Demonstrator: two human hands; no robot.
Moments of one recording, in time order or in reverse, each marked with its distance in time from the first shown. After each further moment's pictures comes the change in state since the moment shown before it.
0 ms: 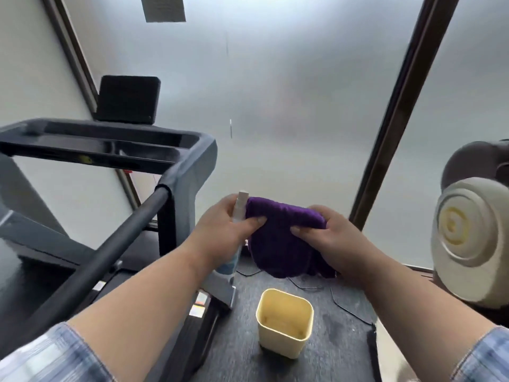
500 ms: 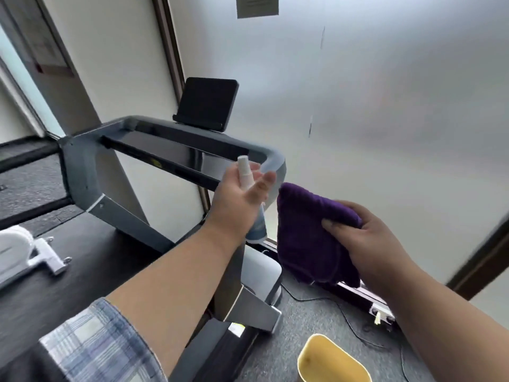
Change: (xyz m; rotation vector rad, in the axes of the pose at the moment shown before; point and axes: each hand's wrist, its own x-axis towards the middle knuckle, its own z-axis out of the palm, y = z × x) left_hand 0.151 0.001 -0.076 -0.048 0.525 0.018; right_hand 0.208 -0.010 0.032 0.283 -0.111 -0.056
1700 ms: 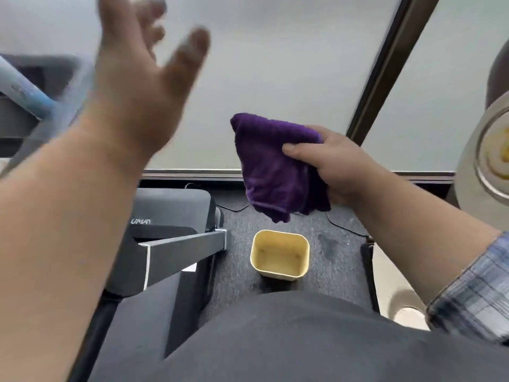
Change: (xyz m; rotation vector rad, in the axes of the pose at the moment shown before) left_hand 0.032 -0.042 0.143 0.425 -0.370 0.295; right_hand -0.017 0.076 -0.130 0.183 0.212 0.291
